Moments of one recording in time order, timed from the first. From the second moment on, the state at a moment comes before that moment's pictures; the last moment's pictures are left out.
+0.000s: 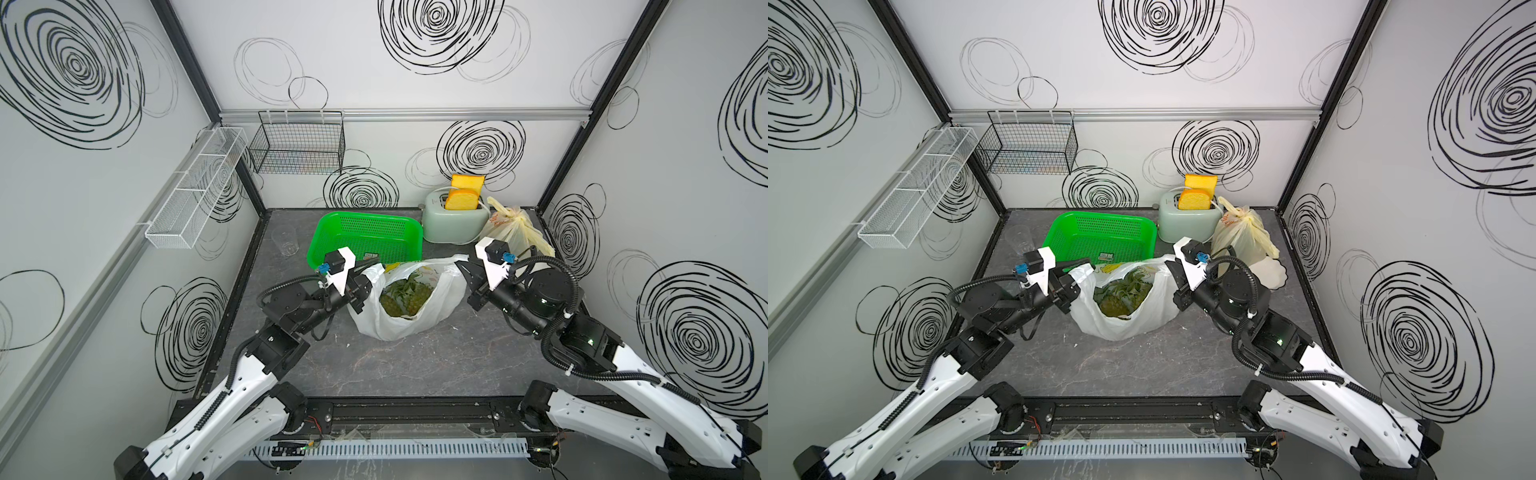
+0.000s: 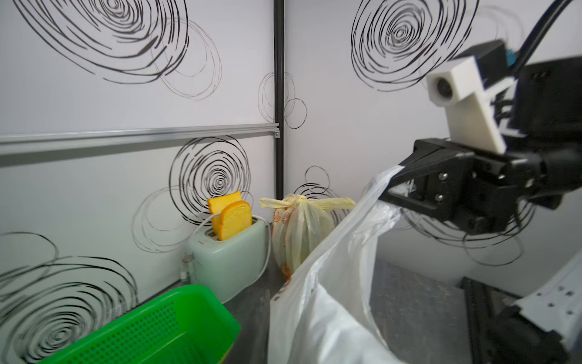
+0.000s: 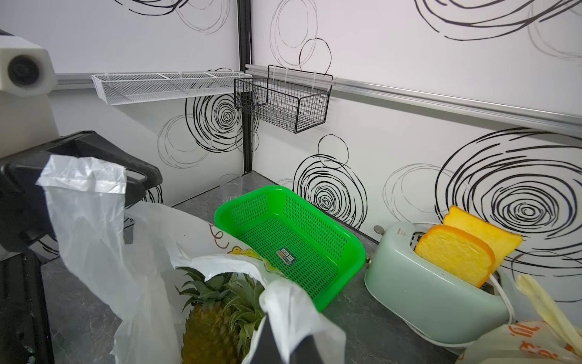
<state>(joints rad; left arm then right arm) -0.56 0.73 0.67 0.24 0.34 -0.07 0.90 0.81 0.99 -0.25 0.16 -0.03</state>
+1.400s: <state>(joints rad) -0.38 0.43 0.84 -0.52 0.32 0.33 0.84 0.84 1.03 -0.41 0.21 0.06</state>
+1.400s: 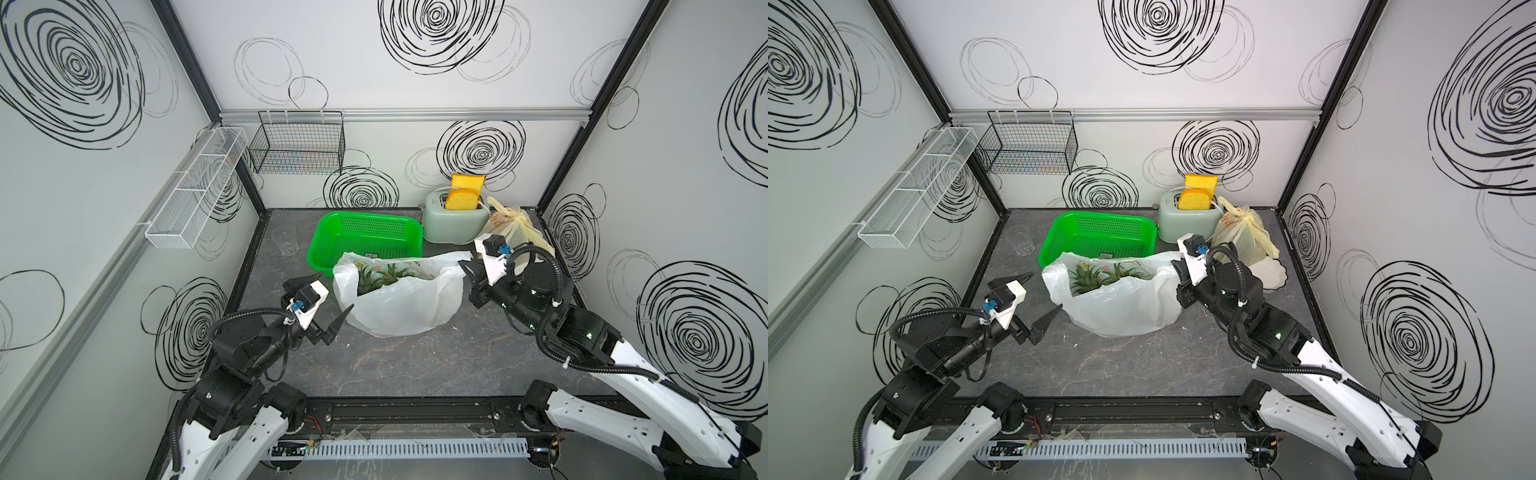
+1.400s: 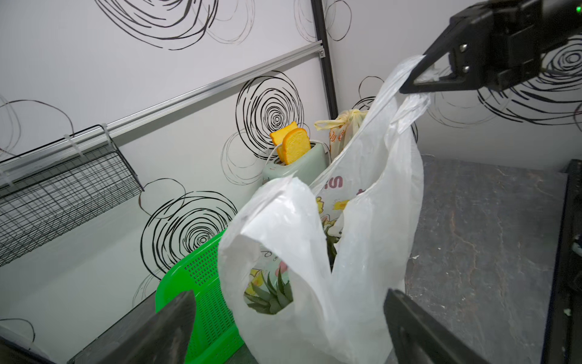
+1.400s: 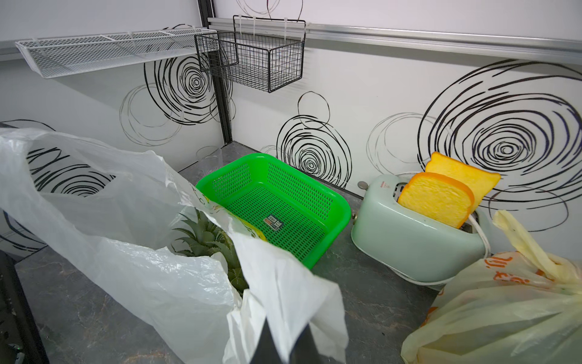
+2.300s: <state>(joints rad) -0.07 0.67 0.72 -0.18 0.84 0.38 0.84 0.83 1.05 -0.48 0.13 0.06</state>
